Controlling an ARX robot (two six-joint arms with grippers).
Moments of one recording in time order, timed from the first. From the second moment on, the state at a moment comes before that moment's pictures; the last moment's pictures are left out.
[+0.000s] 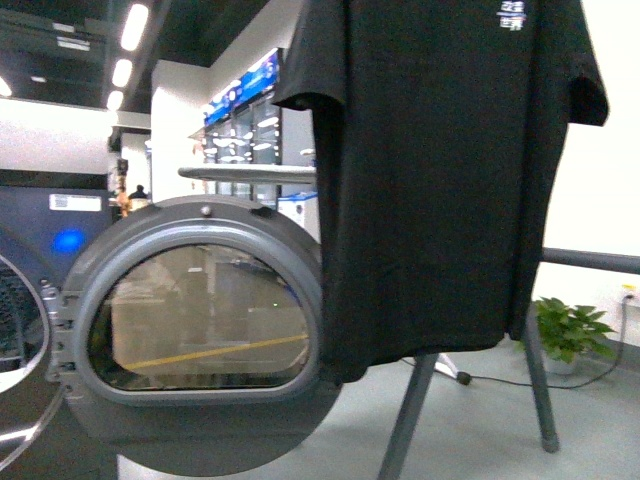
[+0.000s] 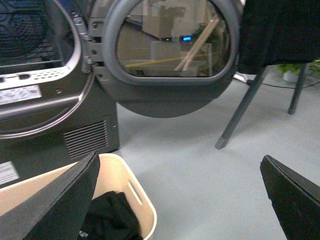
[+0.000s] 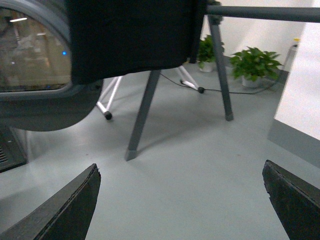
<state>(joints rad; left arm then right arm) 0.00 0.00 0.02 0.00 0.00 0.00 0.00 0.00 0.01 0.00 0.00 -0.01</state>
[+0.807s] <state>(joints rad) 0.00 0.00 0.02 0.00 0.00 0.00 0.00 0.00 0.01 0.00 0.00 -0.01</state>
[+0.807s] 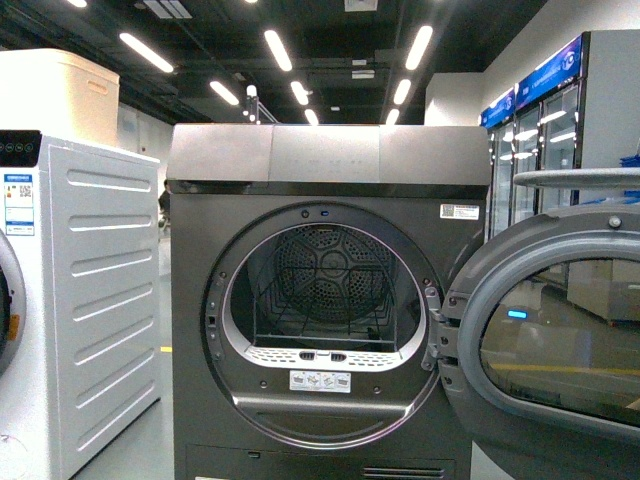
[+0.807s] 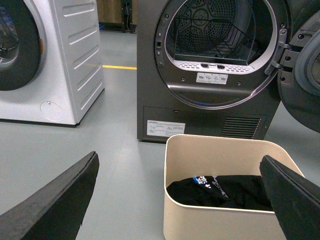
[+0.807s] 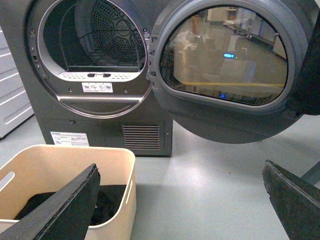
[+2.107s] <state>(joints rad) -0.17 0.38 0.09 -0.05 -0.30 -0.23 0.06 0.29 0.02 0.10 0.11 0.17</state>
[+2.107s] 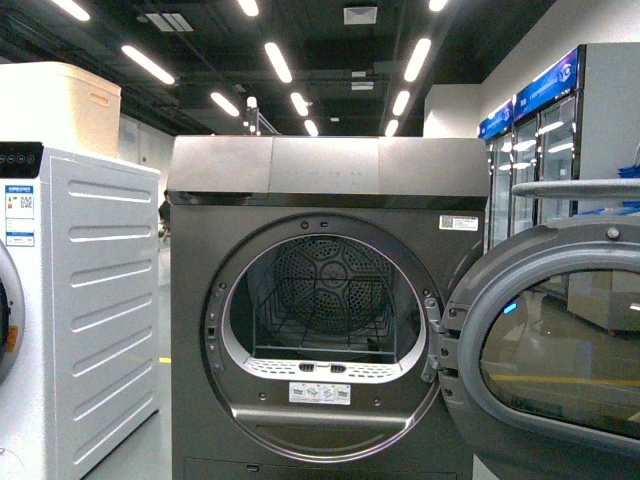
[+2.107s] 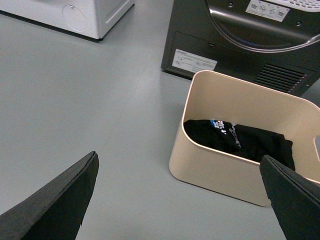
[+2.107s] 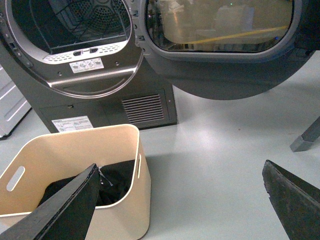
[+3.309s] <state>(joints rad) 0.07 1.97 0.95 0.24 -0.02 -0.01 0.12 2.10 1.03 0.33 -0.01 0.03</state>
